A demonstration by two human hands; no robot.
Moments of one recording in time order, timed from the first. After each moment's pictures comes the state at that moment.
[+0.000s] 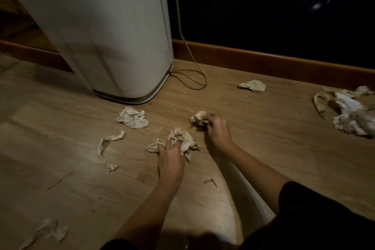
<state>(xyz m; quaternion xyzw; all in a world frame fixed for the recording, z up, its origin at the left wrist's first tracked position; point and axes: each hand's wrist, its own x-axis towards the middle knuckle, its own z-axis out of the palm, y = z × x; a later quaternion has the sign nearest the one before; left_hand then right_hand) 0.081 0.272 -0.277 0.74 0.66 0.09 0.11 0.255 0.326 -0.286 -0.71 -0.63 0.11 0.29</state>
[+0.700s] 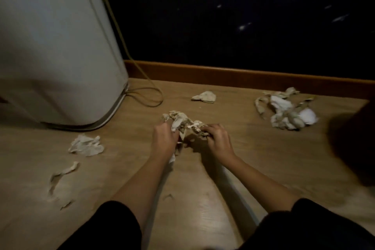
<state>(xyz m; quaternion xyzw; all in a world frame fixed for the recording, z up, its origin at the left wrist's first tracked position) 0.208 0.326 -0.209 0.77 0.55 0.24 0.21 0.368 0.241 -0.238 -0.72 -0.59 0.06 0.36</state>
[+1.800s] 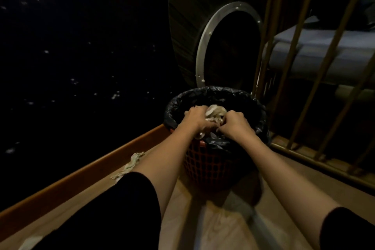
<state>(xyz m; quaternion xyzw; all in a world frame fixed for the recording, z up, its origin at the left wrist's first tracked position) 0.767 0.088 -0.019 0.98 0.01 0.02 0.19 0.769 -0.045 -0.034 -0.96 -0.06 -0.01 0.28</state>
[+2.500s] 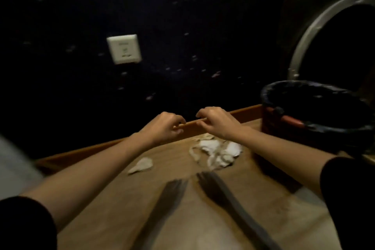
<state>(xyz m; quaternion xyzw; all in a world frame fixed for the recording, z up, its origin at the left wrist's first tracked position) 0.445 0.323 0.012 0.99 0.06 0.08 0.07 0.583 0.173 -0.011 -0.80 -0.56 -0.09 0.21</state>
